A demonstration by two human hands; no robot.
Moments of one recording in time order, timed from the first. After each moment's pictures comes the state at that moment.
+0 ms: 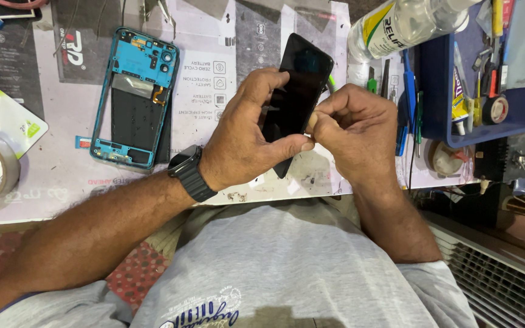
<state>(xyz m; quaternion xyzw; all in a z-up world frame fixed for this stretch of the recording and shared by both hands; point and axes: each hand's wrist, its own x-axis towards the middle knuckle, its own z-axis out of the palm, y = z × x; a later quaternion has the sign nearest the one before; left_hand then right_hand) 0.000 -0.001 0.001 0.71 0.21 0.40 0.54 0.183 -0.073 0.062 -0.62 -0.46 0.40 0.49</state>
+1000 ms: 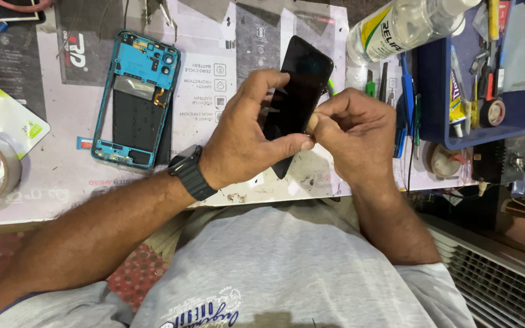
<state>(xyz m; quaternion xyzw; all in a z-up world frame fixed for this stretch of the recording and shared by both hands) 0.001 0.001 0.007 0.69 0.24 0.38 0.57 0.188 -0.077 0.054 -0.61 -0.44 0.41 0.51</state>
